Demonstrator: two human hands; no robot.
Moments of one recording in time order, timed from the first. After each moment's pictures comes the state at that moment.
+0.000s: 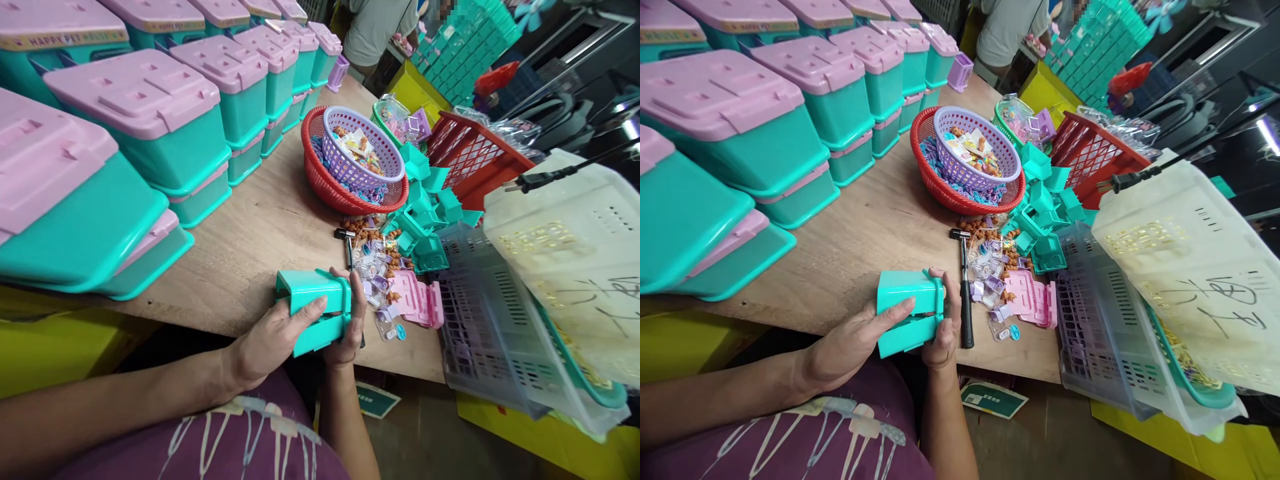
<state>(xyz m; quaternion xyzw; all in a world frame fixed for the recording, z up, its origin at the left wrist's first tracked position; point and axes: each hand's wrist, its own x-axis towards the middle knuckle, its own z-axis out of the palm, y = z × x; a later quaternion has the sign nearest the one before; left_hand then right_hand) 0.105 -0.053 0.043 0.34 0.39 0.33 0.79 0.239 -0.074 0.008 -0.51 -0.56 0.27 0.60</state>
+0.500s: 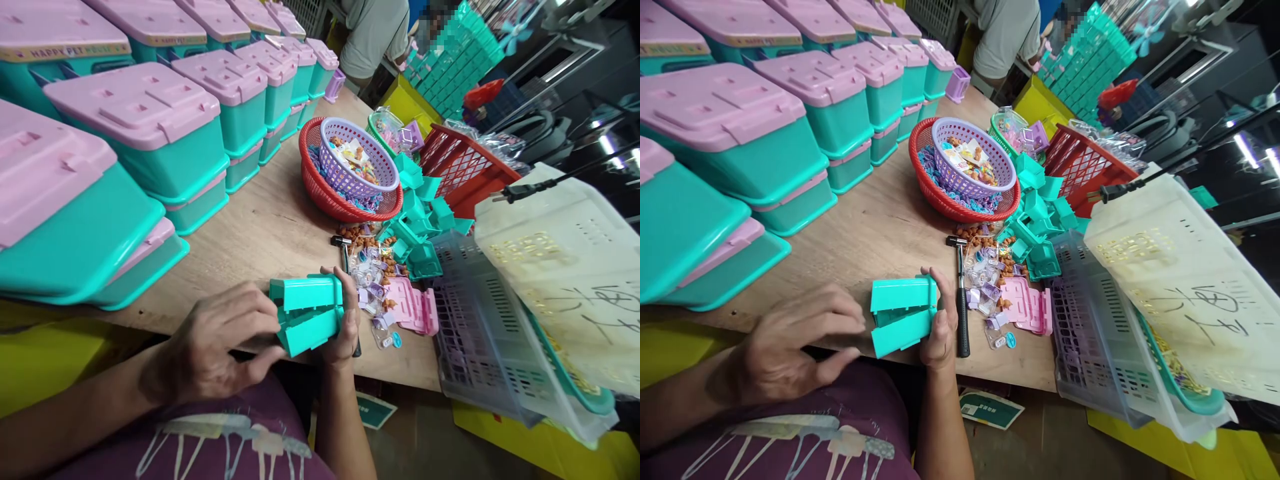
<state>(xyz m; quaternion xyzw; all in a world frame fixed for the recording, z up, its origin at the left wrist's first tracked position) 0.037 -0.026 0.039 0.81 0.29 0.40 0.33 0.241 -0.056 0.015 -0.50 -0.55 0.32 0.59</state>
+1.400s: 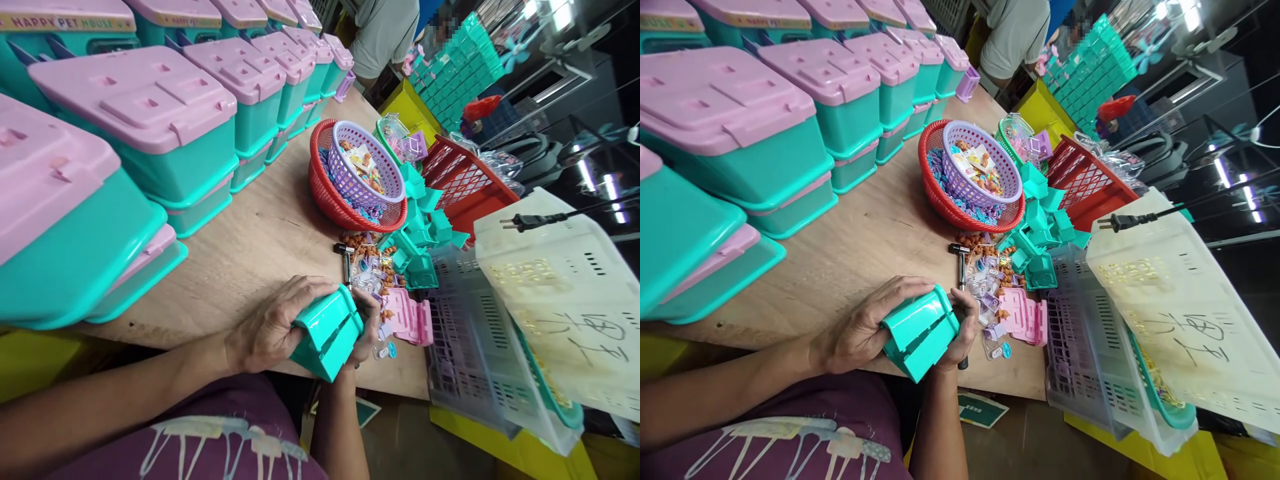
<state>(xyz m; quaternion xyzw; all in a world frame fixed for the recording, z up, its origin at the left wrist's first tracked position) 0.093 0.001 0.006 0.74 0.18 0.45 0.47 0.247 -0.040 0.013 -0.57 -0.42 0.21 0.67</state>
